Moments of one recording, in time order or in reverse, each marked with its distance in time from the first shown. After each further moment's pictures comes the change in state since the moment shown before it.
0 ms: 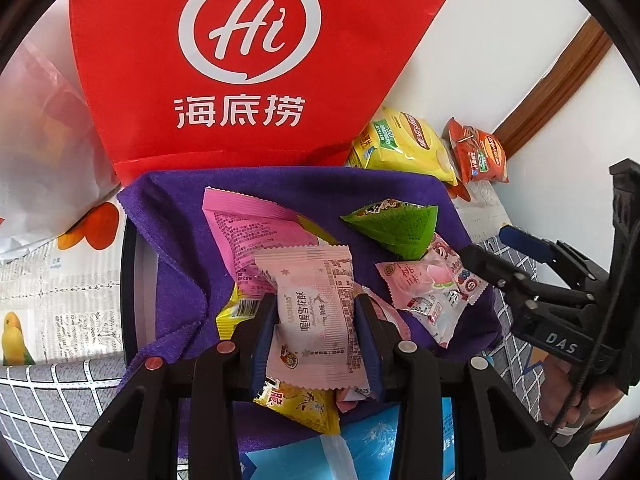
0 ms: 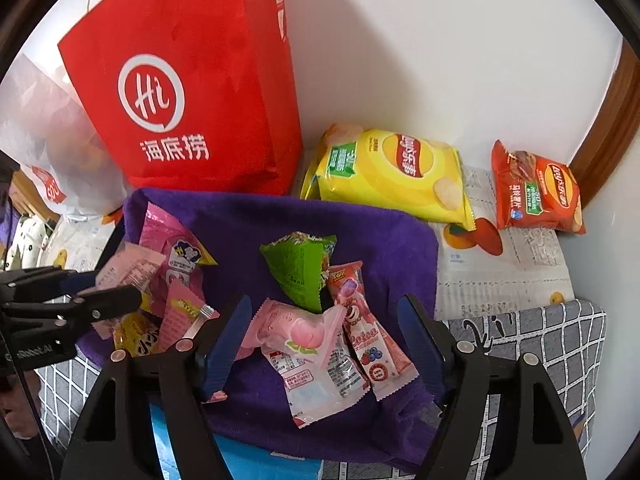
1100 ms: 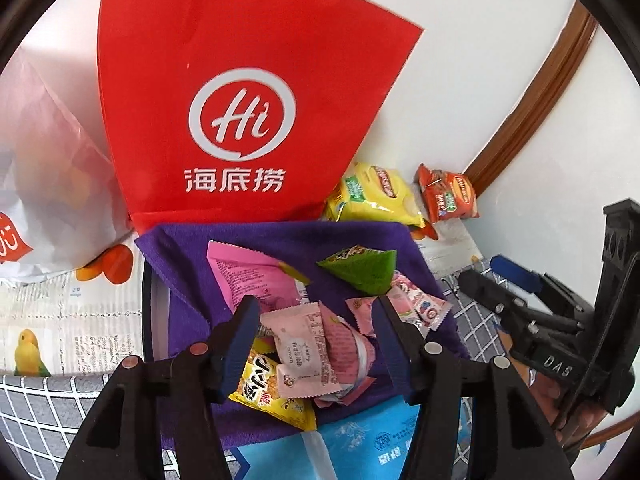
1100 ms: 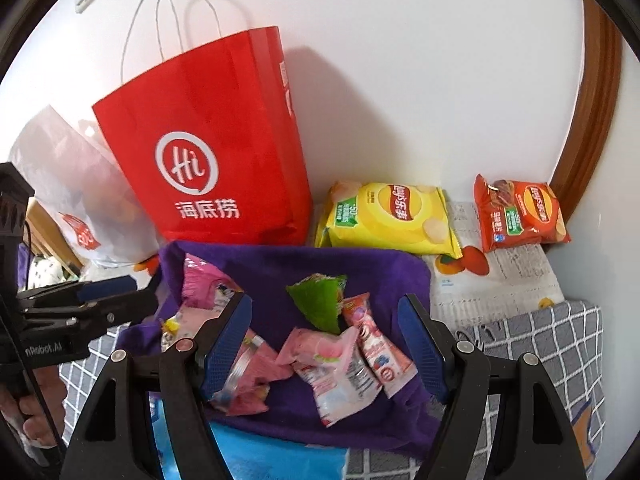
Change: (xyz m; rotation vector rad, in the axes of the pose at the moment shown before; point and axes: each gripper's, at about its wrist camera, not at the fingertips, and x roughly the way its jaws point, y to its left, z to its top) left arm -0.062 -0.005 -0.002 0.022 -0.167 -0.054; right arm -0.059 0.006 -0.006 0.079 -0.154 0.033
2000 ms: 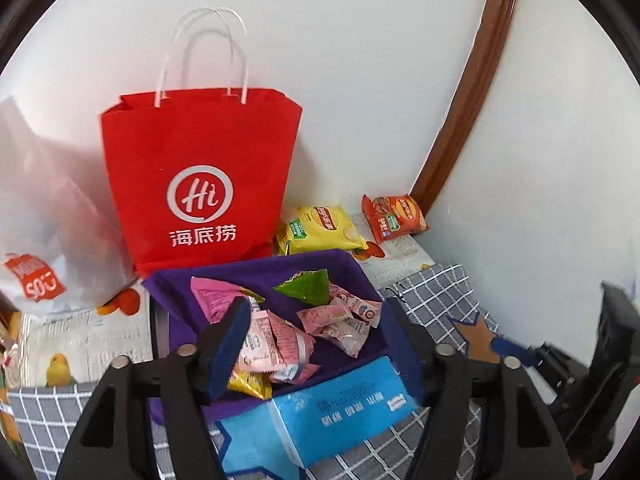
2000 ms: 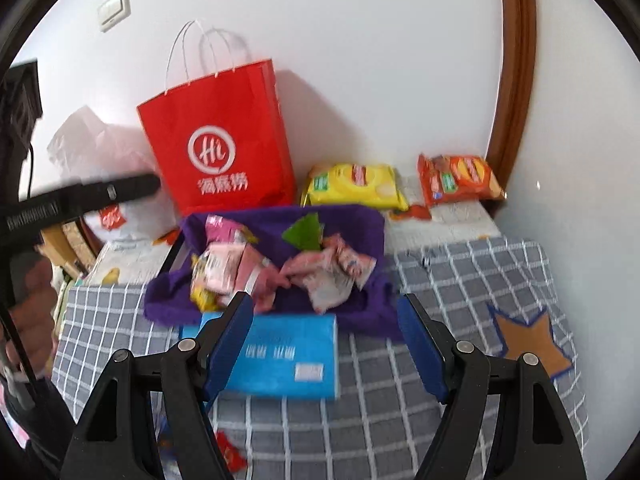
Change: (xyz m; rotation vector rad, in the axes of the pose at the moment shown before) left arm -0.102 -0.063 -0.027 0.146 -0.165 -0.024; right arm -0.124 0.008 -0.091 0.060 -0.028 -0.055
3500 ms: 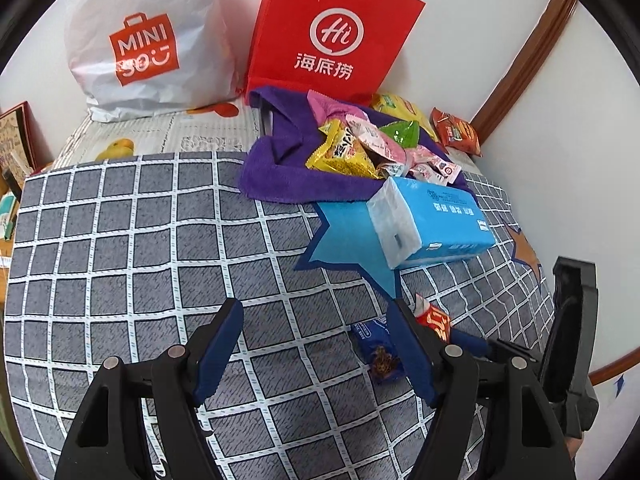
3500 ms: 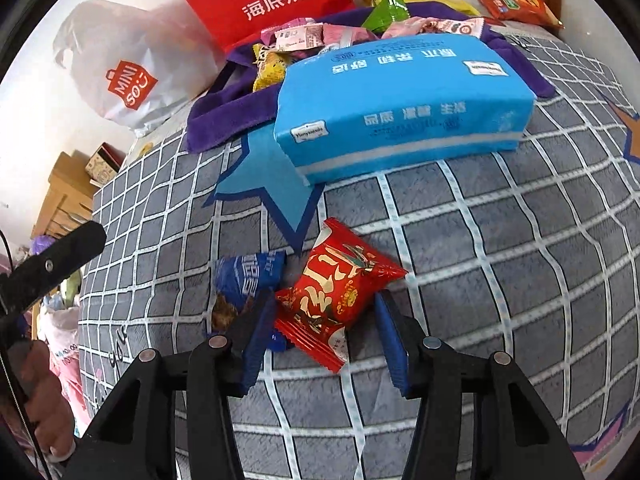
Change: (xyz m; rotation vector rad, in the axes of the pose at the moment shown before) left arm -0.039 0.095 -0.193 -0.206 0.203 0.089; right arm 0.082 0.094 -0.154 0.145 0.343 0.150
